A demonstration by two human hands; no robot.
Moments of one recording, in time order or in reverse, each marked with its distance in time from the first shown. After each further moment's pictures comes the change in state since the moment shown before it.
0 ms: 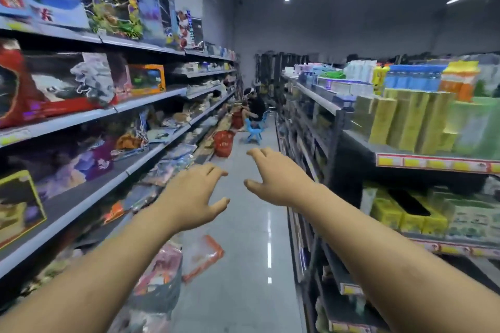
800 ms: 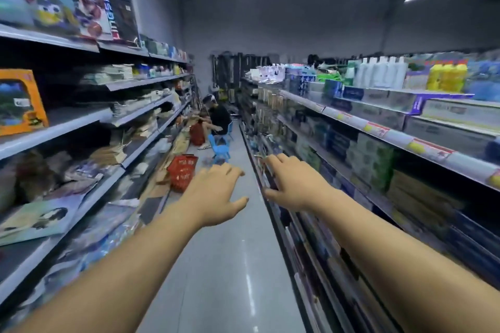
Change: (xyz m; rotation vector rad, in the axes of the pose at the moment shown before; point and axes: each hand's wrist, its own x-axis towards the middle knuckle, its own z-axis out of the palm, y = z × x) left_hand 0.788 -0.351 0.312 -0.031 -0.003 0.221; right_hand 0.731 0.371 0.233 -0.167 -0.032 0.211
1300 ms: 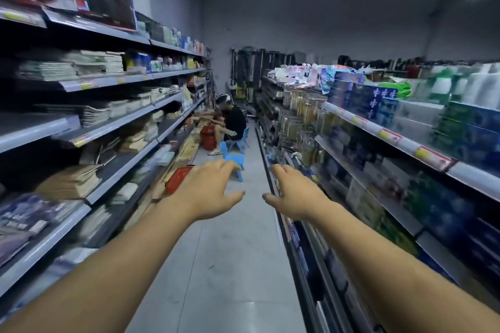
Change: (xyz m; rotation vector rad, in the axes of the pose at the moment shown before) left_hand 0.437 -0.324 0.177 -0.119 0.025 -0.157; right_hand 0.542 0.135 0.183 0.160 -0.056 0.029
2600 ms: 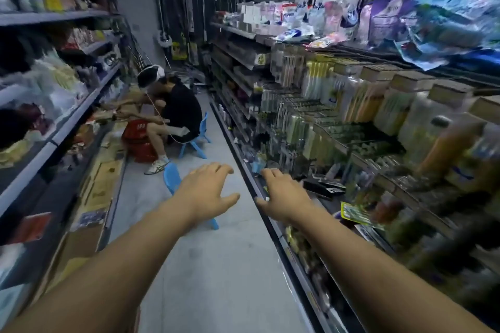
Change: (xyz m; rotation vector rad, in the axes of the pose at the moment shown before) left_hand 1.207 -0.572 0.548 -0.117 -0.283 0.192; right_hand 1.262 0.419 0.391 -0.008 -0.143 0.337
